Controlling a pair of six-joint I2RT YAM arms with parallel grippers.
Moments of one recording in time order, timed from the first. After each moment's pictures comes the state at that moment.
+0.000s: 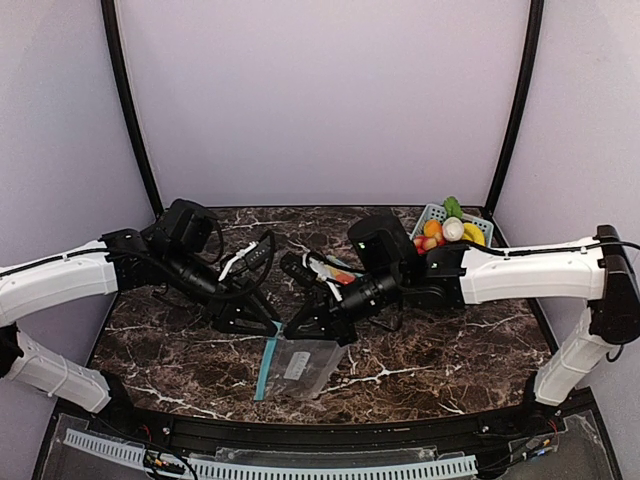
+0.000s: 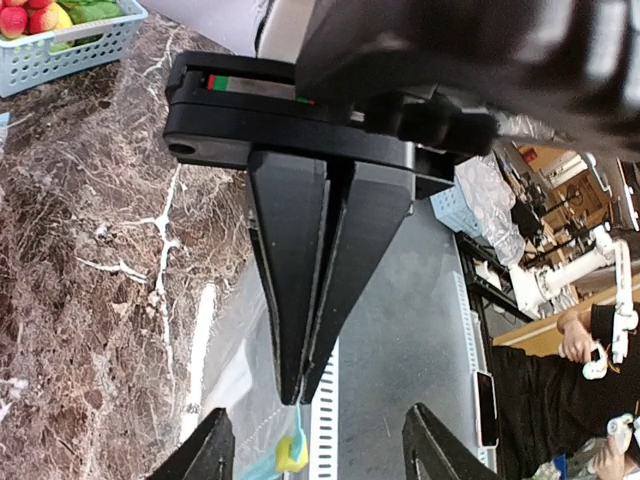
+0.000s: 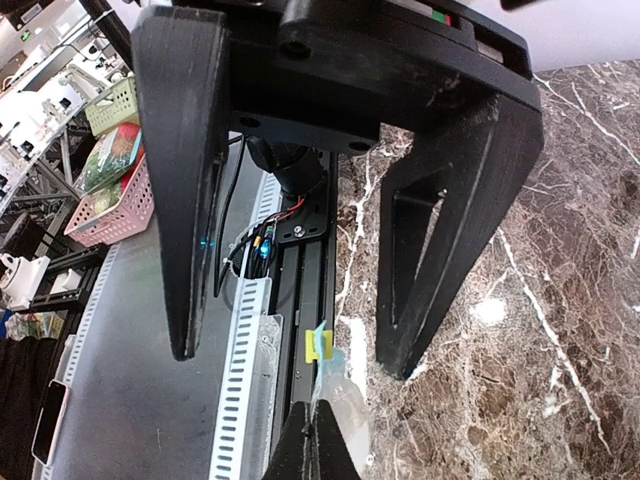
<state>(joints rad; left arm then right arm) -0.78 1.25 0.99 -0.53 0.95 -0.06 1.11 1.60 1.16 -0.10 -0.68 0.08</state>
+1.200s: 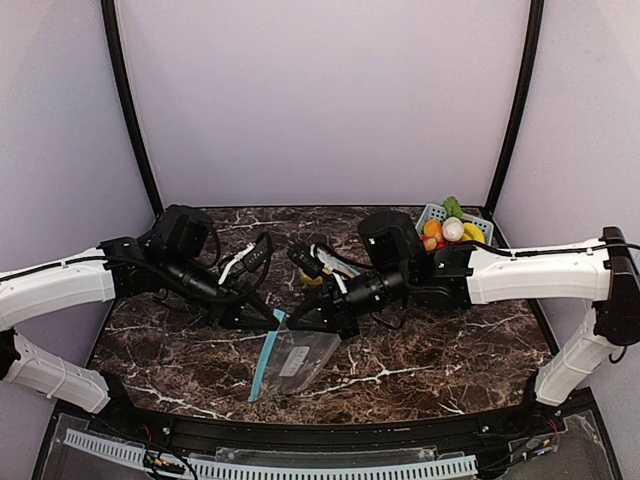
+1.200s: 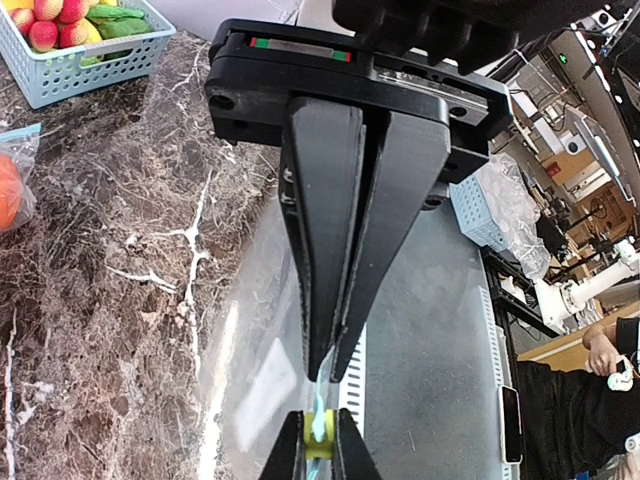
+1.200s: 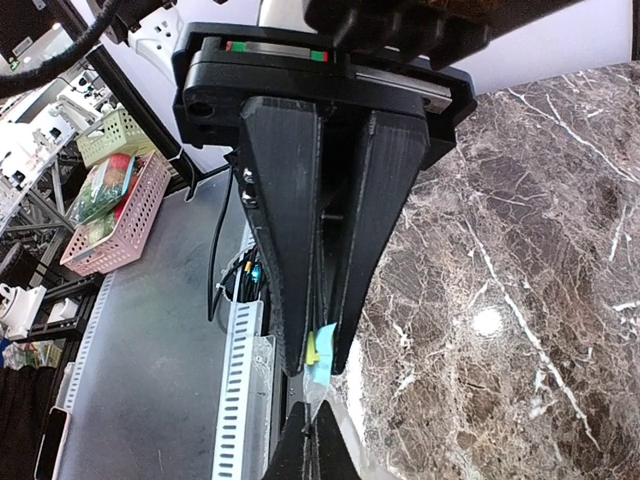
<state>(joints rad) -0.78 1.20 0.92 -0.43 0.89 -0.10 1.08 1.56 1.13 -0.03 -0.65 0.14</state>
